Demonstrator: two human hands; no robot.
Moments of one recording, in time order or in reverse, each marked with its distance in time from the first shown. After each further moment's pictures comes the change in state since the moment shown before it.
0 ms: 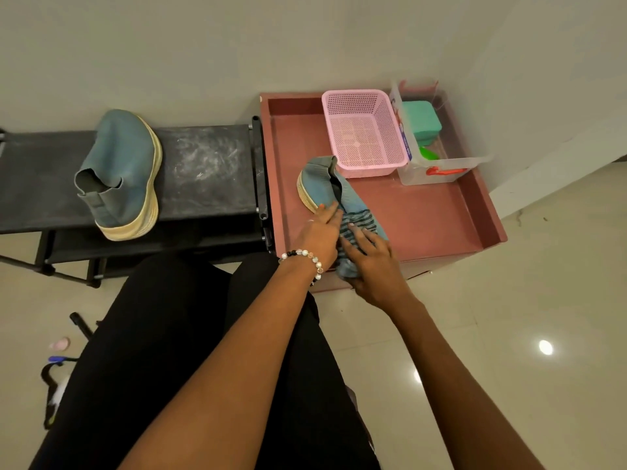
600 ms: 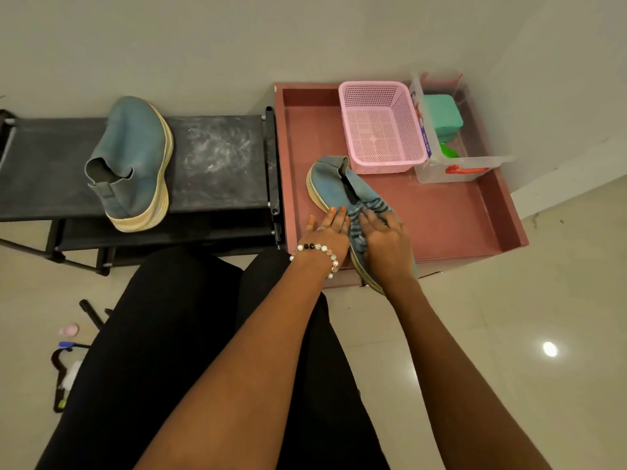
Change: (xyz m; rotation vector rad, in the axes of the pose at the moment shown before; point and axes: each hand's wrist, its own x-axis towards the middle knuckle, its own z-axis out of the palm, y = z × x) left_hand 0.002 -0.006 0.000 0.308 -0.298 -0.041; right_hand 0.044 -0.002 0.001 -0.139 0.172 0.078
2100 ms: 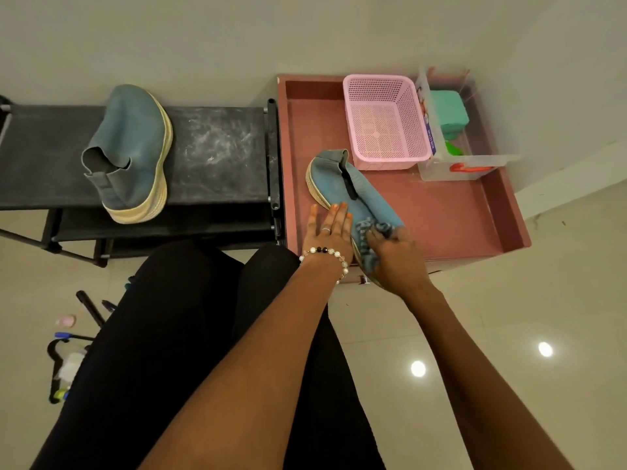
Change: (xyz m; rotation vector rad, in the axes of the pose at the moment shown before) left_hand -0.005 0.017 0.008 0.229 0.024 -0.114; right_hand -0.024 0.010 -0.019 0.152 -0.277 0.048
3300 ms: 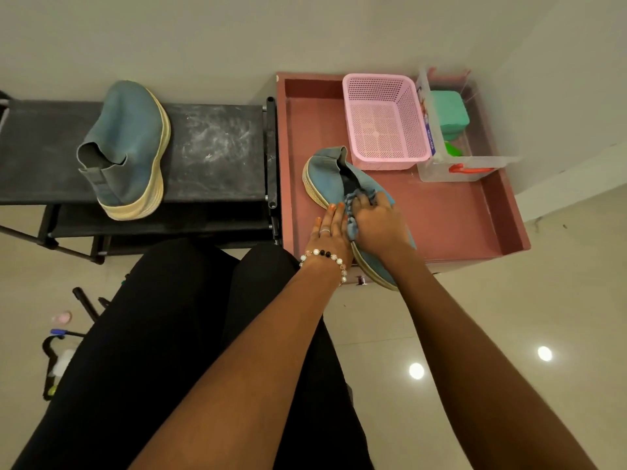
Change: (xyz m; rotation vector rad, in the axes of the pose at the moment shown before) left_hand 0.010 0.009 0.011 -0.178 0.011 -0.027; right_hand 0.061 -0.013 -0.008 -0.234 0.003 -0.078
